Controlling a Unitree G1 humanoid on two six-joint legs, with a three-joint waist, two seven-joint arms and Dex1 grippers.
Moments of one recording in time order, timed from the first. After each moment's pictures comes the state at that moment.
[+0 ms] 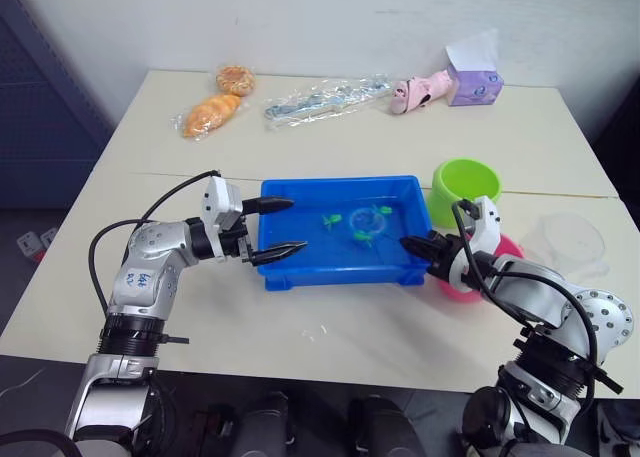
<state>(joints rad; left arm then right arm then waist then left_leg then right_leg) -0.54 0.50 0.02 0.17 -0.42 0.17 -1.11 -0.49 -0.18 -0.63 -0.23 1.51 1.52 -0.63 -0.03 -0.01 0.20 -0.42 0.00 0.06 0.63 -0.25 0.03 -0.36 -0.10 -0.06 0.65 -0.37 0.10</state>
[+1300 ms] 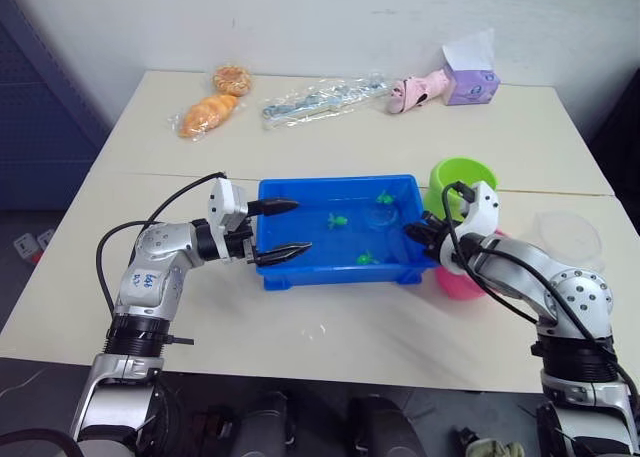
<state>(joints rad) -0.54 0.48 0.01 0.17 -0.42 0.17 -1.10 -0.46 -0.51 -0.12 -0.15 1.74 0.89 -0.76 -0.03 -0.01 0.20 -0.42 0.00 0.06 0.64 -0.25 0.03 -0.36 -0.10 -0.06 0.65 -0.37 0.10</state>
